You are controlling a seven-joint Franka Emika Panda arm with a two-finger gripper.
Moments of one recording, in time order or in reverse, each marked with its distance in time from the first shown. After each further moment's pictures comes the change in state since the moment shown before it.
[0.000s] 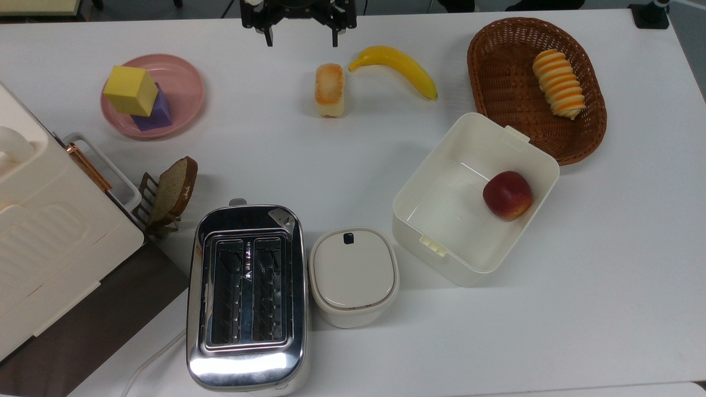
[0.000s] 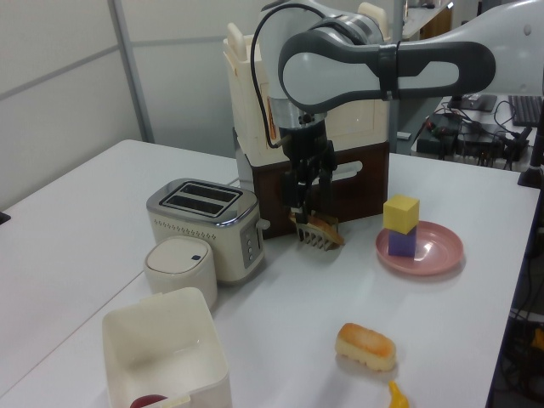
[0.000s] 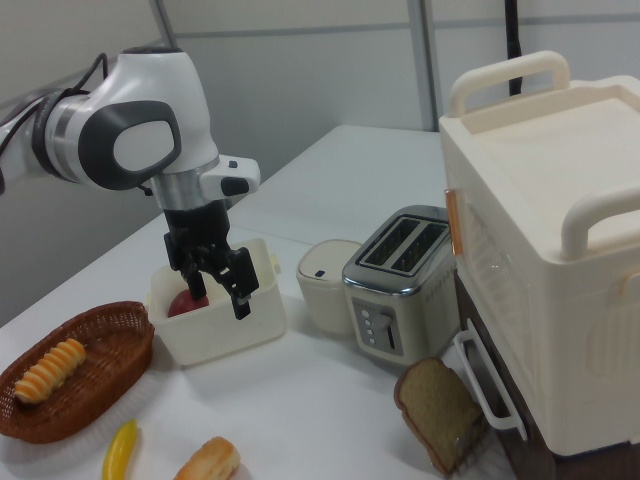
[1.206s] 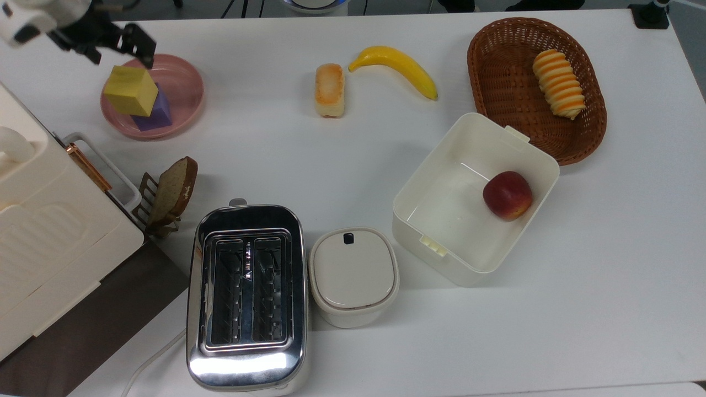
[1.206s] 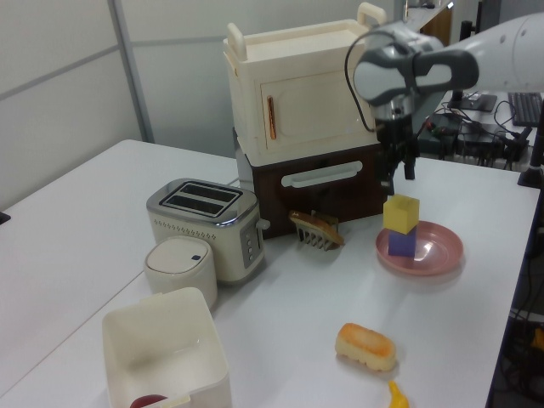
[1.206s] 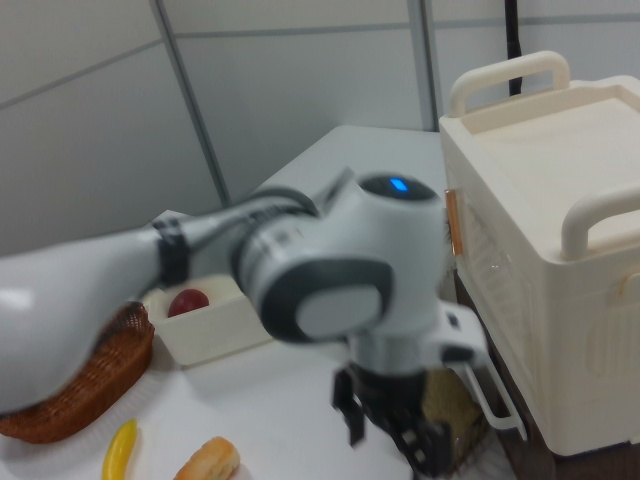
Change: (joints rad) arm -0.515 0.149 -0.013 -0.025 -0.004 0.090 -0.401
